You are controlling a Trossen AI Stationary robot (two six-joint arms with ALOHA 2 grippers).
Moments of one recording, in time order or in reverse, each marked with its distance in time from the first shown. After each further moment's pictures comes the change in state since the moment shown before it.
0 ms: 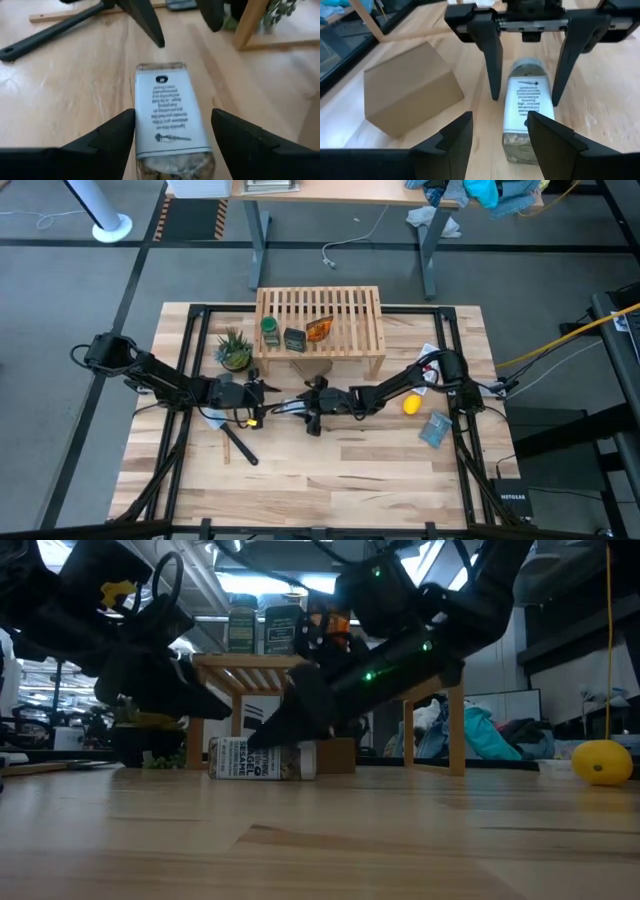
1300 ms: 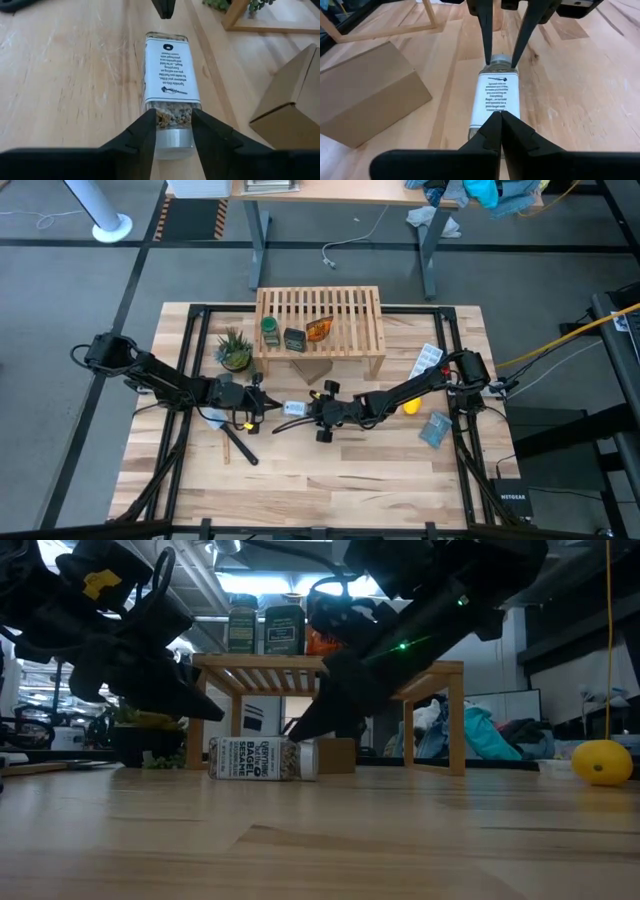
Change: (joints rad) left arm 0.000 0.004 0.000 -0.004 0.146 0.001; right arm 0.098 -0.134 0.001 -0.328 0.165 -0.011
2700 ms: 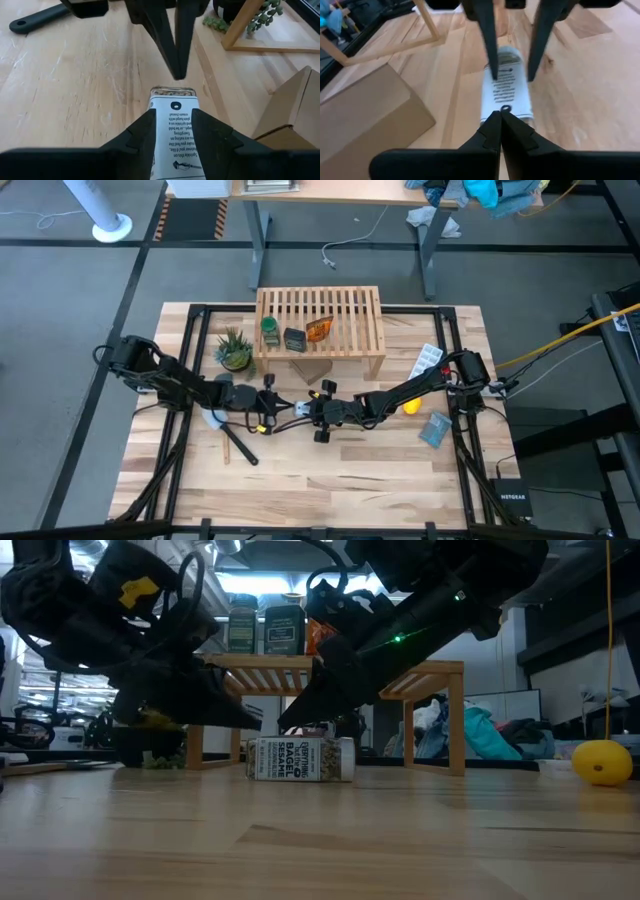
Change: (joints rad) left arm 0.014 0.224 0.102 0.143 -0.034 0.129; right arm 0.001 0.002 -0.001 0.078 0.000 -0.036
